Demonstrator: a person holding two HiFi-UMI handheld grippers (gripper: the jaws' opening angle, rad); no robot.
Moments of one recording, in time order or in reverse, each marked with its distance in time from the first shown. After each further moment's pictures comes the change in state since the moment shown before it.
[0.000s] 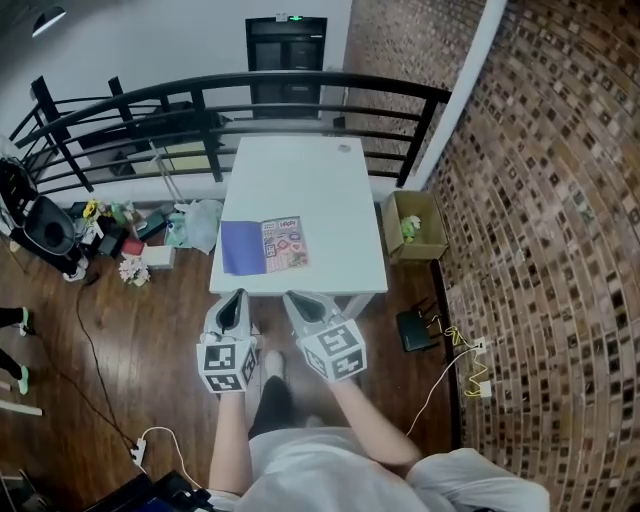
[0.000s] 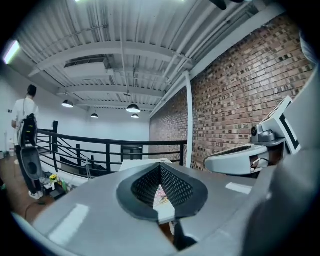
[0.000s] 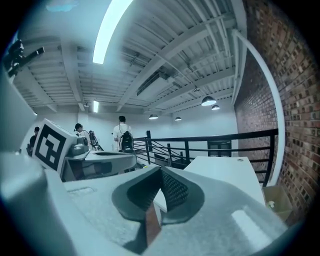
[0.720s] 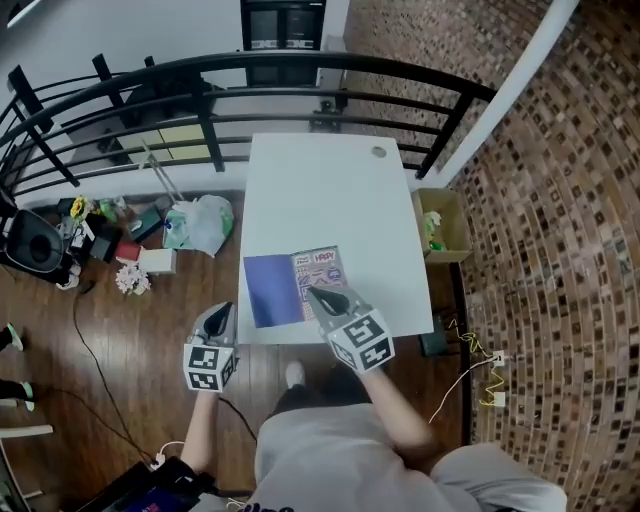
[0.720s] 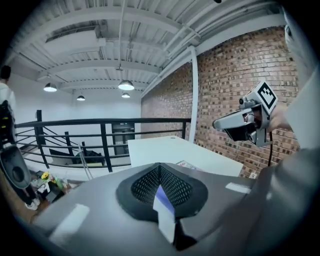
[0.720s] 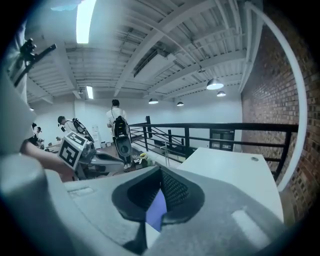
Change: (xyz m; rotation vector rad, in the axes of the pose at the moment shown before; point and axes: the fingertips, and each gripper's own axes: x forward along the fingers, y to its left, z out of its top) left arm 0.159 0.220 -0.093 0.059 0.249 -0.121; right arm 0.222 -0.095 -0.001 -0.031 0.187 0.027
